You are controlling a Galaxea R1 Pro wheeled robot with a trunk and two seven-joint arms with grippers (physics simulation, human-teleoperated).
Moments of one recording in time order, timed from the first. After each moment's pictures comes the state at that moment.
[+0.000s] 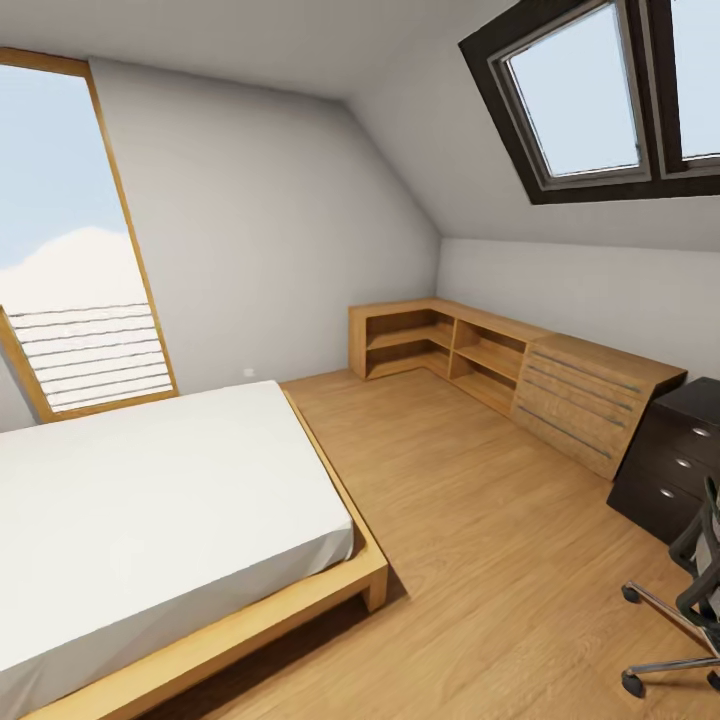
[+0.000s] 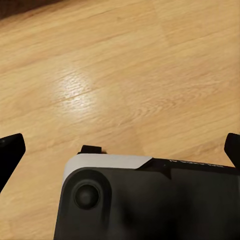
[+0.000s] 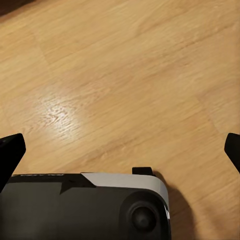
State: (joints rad) left arm 0.00 -0.05 0.04 -0.15 0.08 -0.43 0.00; right arm 0.00 0.03 -0.01 -0.11 -0.01 -0.57 0.00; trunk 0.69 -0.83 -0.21
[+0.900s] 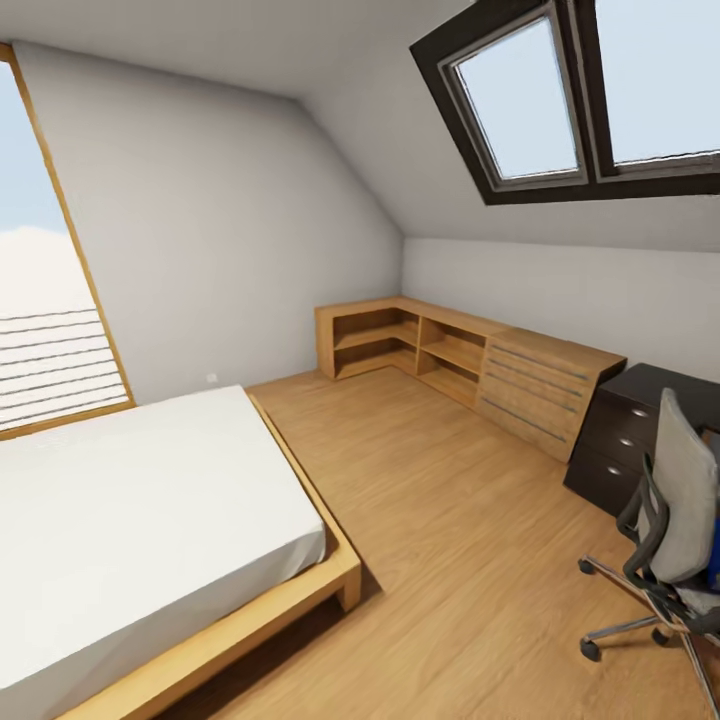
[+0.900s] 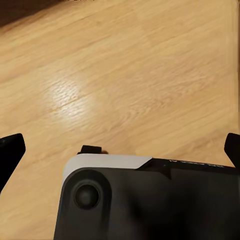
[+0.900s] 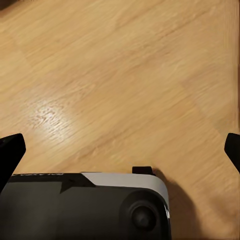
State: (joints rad) left arm 0.00 -0.05 0.04 -0.15 0.08 -0.43 0.00; right arm 0.00 0.03 -0.01 -0.11 -0.01 -0.57 0.00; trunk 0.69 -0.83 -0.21
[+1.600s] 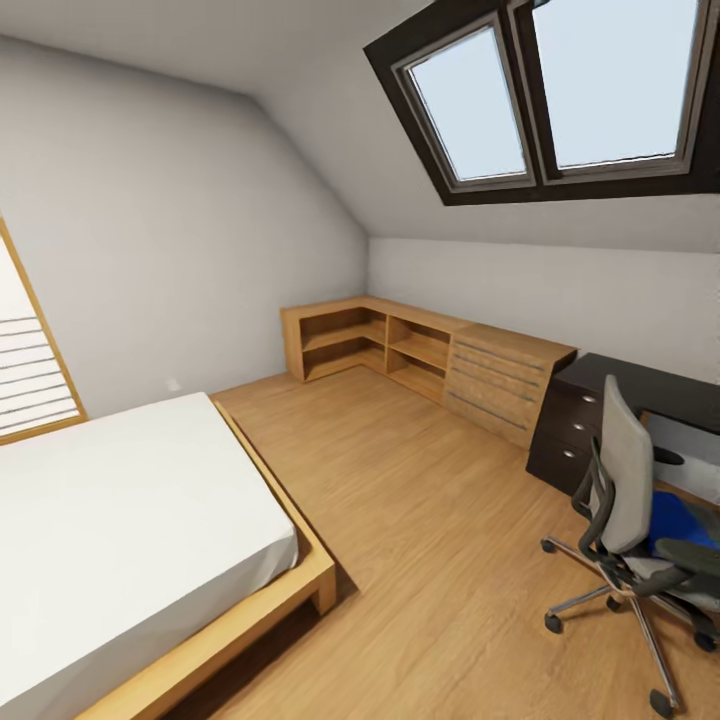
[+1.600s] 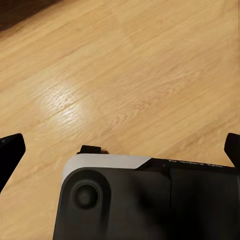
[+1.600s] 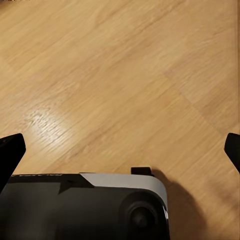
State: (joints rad) left arm 0.00 -0.05 0.04 -0.15 0.08 -0.43 0.00; right arm 0.00 0.03 -0.01 -0.11 -0.01 -0.57 0.00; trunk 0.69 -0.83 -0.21
